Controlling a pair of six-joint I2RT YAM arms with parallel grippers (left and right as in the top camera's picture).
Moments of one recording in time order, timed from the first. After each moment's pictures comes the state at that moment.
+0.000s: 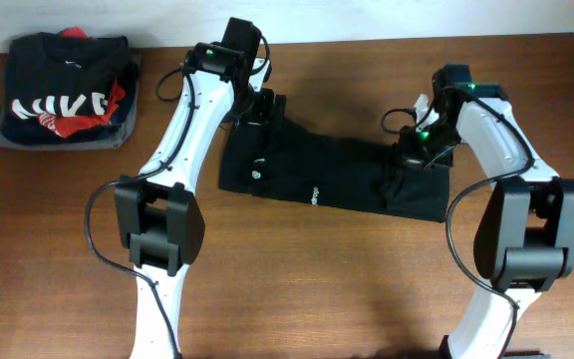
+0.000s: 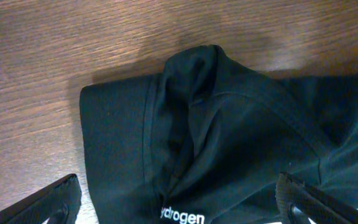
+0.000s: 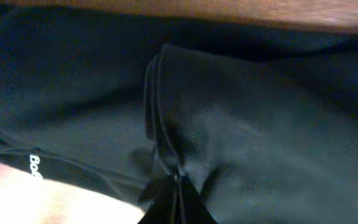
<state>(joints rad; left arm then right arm) -0.32 2.35 2.28 -1.22 0.11 -0.10 -0.05 2.05 1.59 -1.06 -0.30 0.11</state>
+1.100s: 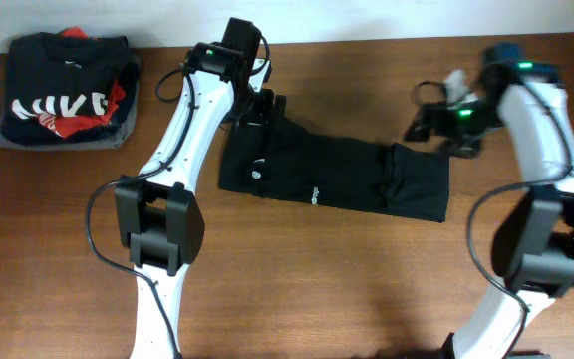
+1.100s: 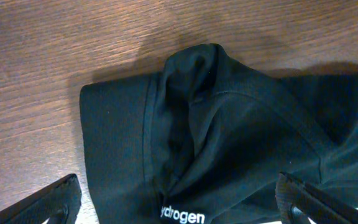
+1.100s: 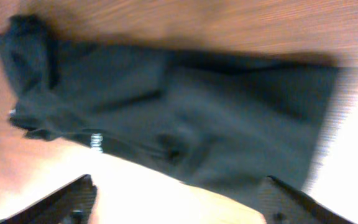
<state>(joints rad) -0.32 2.35 2.28 -1.22 0.11 -0.10 -0.20 2.03 1.81 -1.27 -0.47 0.01</state>
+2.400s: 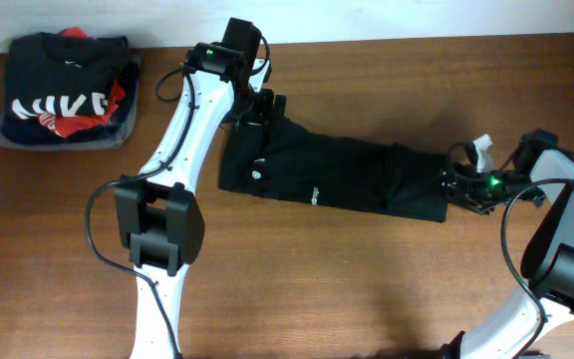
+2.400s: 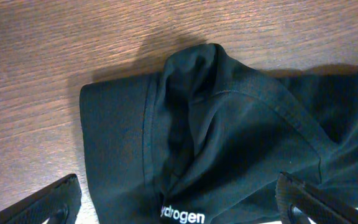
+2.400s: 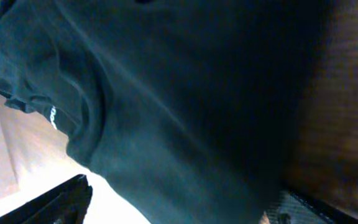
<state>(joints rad) -0.32 2.35 2.28 -1.22 0.11 -0.10 -0.45 2.01 1.24 -0.86 -0.75 -0.31</state>
